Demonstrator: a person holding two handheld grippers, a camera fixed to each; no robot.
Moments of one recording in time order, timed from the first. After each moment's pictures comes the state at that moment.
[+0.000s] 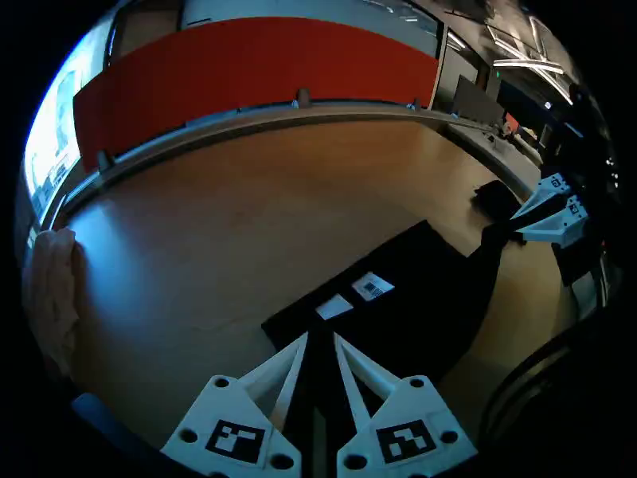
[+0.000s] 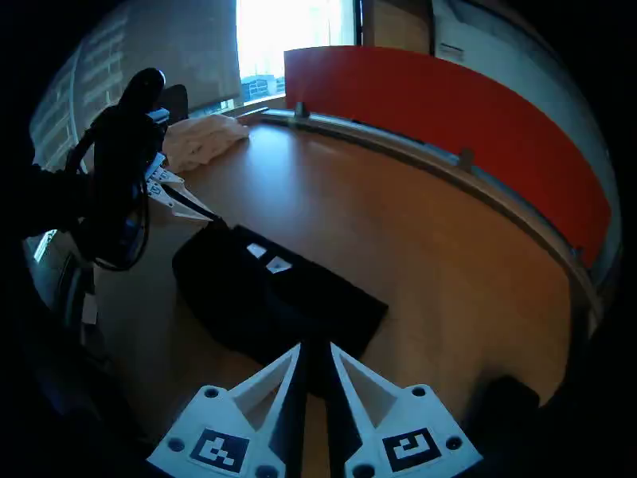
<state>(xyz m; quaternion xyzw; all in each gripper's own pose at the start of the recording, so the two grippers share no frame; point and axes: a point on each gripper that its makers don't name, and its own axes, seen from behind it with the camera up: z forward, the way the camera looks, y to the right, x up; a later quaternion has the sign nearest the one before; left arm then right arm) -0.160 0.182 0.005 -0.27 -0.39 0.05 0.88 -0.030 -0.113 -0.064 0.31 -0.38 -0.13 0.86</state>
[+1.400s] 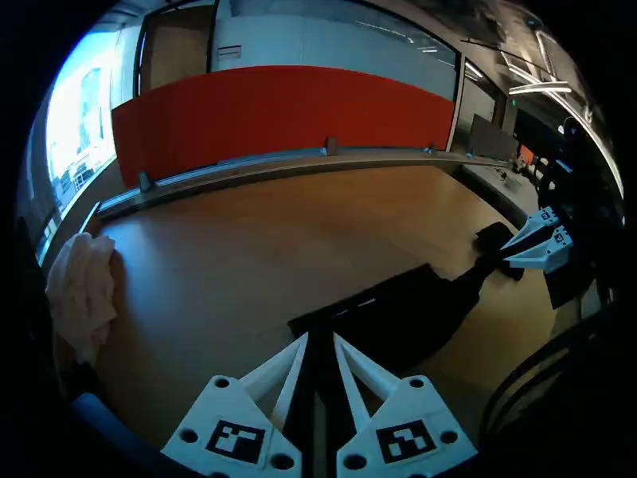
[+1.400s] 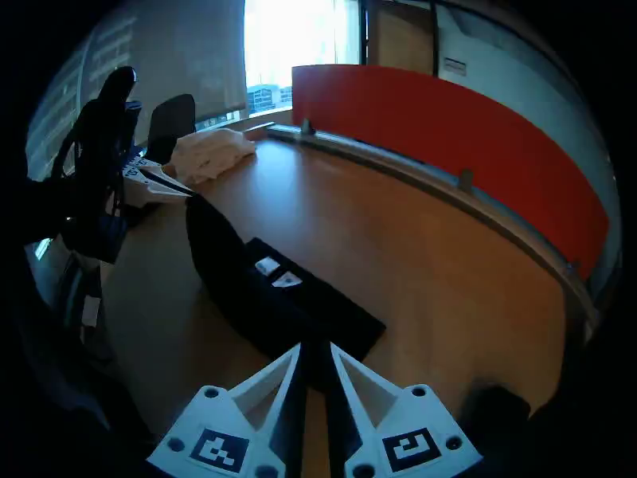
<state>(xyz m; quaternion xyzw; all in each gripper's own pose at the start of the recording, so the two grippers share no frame) -0.083 0.138 -0.013 -0.22 -0.33 0.02 0.92 0.001 -0.120 -0.061 0.32 -0.35 -0.13 0.87</state>
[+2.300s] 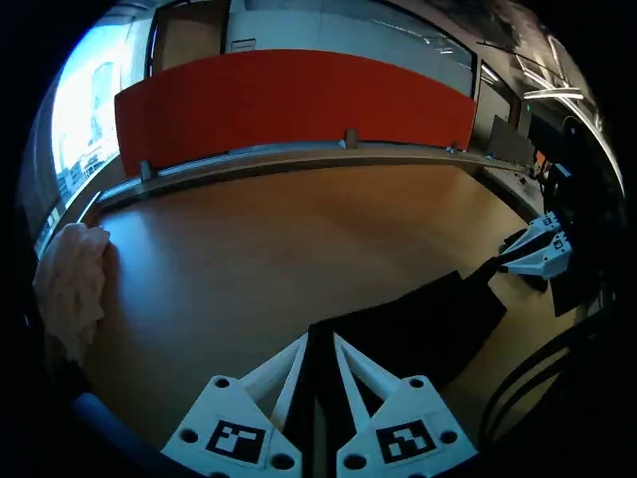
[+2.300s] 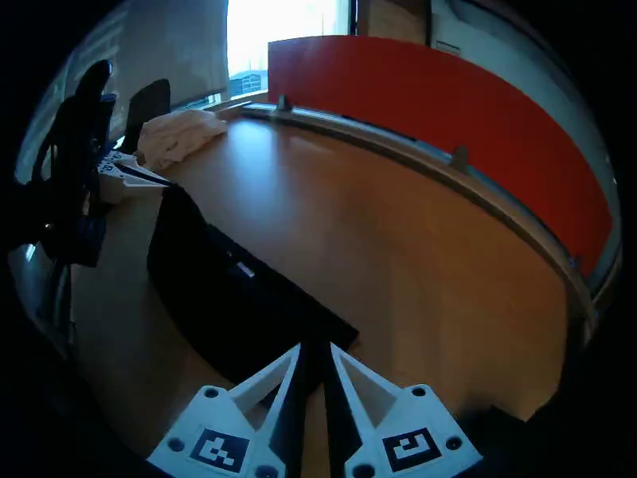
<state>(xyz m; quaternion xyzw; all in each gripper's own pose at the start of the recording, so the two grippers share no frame) -0.130 0.151 0.041 -0.19 -0.33 0.02 0.92 -0.053 -0.101 0.003 0.29 -0.39 -0.14 0.86</state>
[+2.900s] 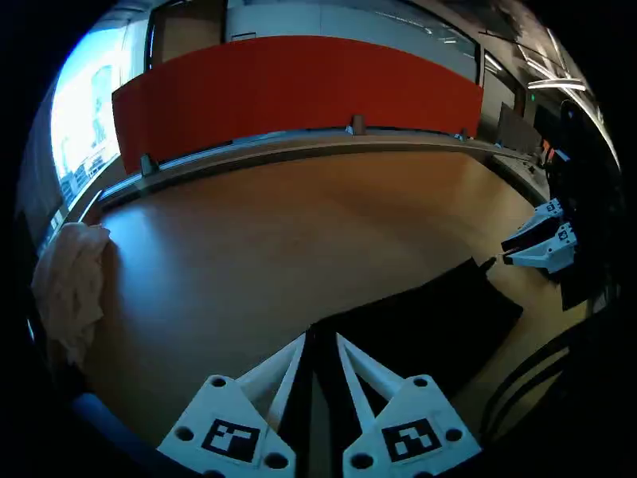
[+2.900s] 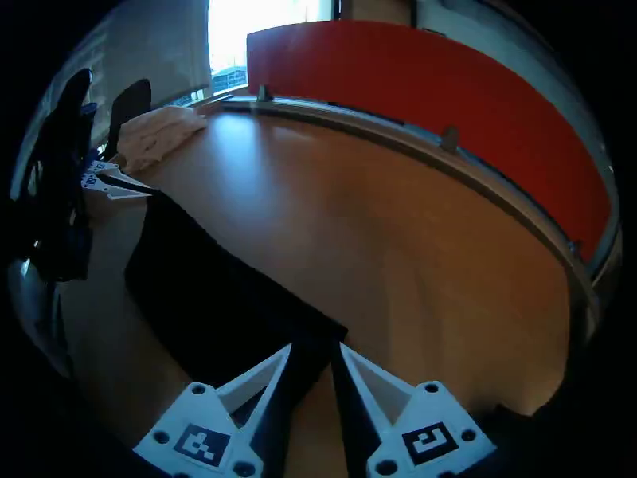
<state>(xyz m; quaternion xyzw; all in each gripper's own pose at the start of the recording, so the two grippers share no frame) -0.155 0.148 0.055 -0.17 -0.35 0.04 0.92 -0.074 -0.094 0.021 0.26 -0.41 -0.13 0.87</state>
